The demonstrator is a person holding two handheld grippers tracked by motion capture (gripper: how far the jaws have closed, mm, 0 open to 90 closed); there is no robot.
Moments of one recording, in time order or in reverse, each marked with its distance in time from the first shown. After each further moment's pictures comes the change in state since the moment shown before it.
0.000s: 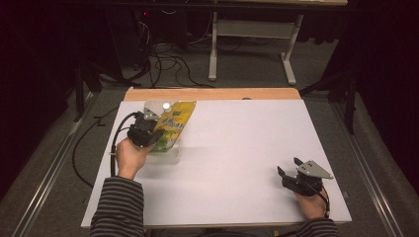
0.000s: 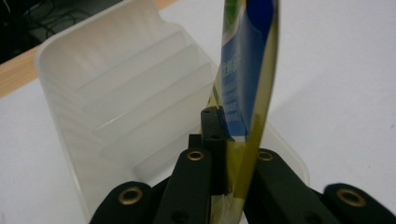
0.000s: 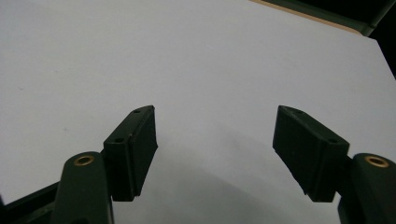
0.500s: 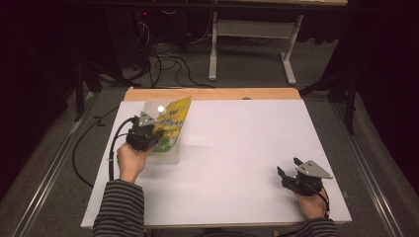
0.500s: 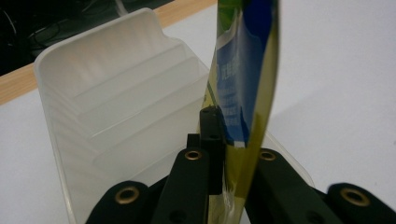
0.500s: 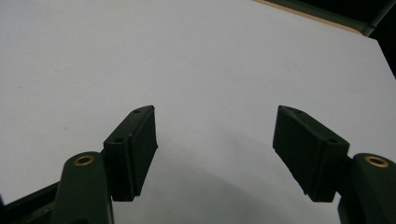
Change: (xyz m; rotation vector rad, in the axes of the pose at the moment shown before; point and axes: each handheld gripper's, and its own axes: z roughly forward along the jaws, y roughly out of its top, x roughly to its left) left arm 0.004 -0.018 0.002 -0.070 -0.025 -0.018; right arm 0.001 0.000 0.001 0.000 -0.001 -0.003
